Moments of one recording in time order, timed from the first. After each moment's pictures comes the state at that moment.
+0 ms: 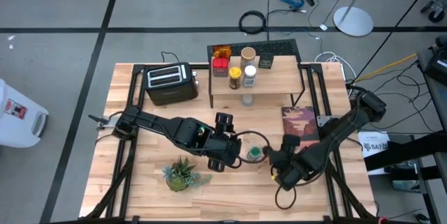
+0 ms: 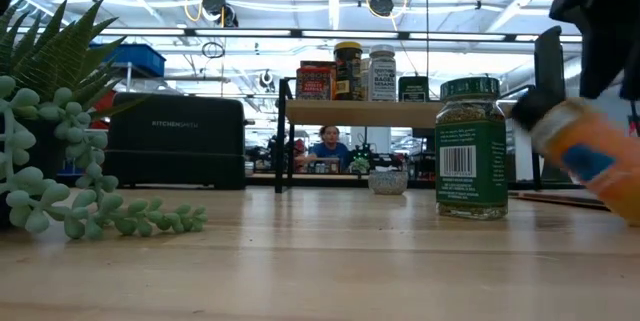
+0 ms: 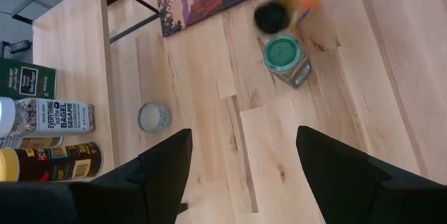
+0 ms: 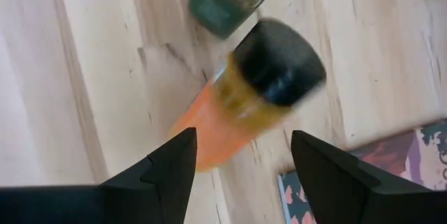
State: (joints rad) left arm -0.35 2.06 2.35 -1.35 -0.44 0.06; right arm 0.69 1.57 1.13 -1.05 0.37 0.88
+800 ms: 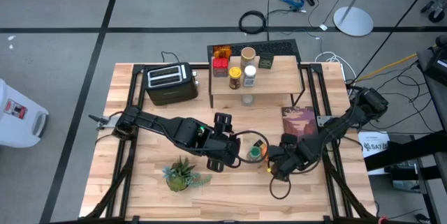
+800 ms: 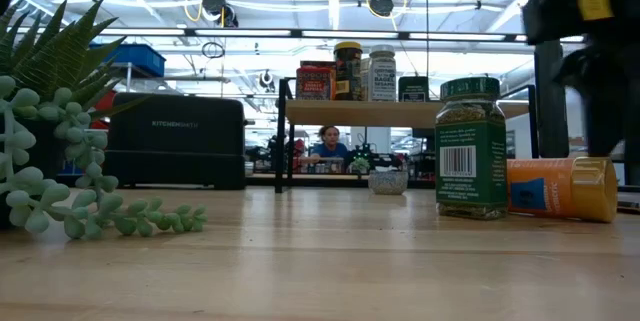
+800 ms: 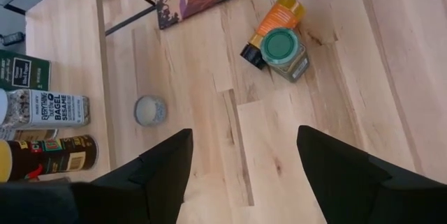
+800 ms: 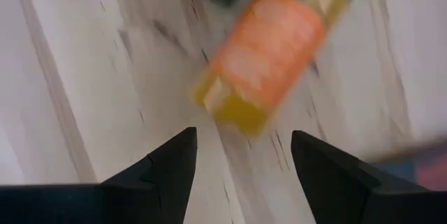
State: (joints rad) left arm -0.35 2.06 2.35 -1.37 -0.43 0.03; right arm 0.59 1.51 0.90 -0.79 0.22 0.88
